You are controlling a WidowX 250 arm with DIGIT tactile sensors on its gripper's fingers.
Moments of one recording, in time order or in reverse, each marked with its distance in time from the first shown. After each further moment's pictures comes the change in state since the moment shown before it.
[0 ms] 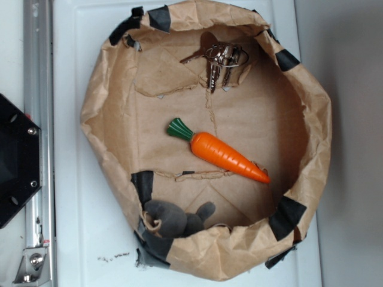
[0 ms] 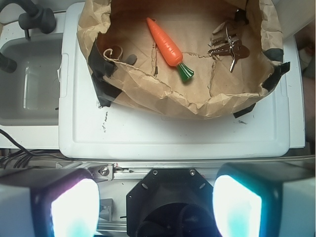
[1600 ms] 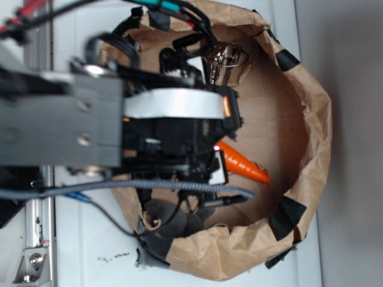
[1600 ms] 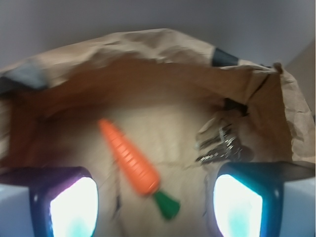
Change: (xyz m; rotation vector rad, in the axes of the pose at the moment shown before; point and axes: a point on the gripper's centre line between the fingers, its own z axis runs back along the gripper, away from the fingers) arm 0.136 0.040 -0.109 0.166 -0.313 0.144
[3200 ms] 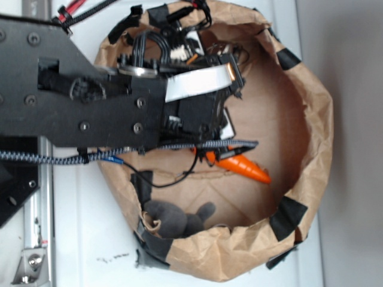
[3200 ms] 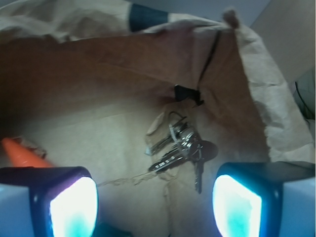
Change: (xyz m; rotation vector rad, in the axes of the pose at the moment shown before) arm -0.004 0.036 -0.034 0.163 0.012 0.114
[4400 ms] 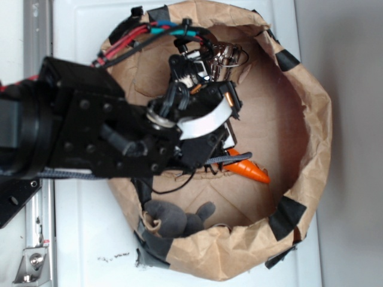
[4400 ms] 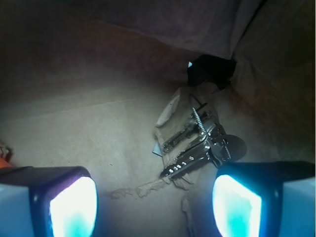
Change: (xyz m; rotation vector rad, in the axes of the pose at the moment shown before) arm -0.011 -0.019 -0.040 0.042 -0.052 0.009
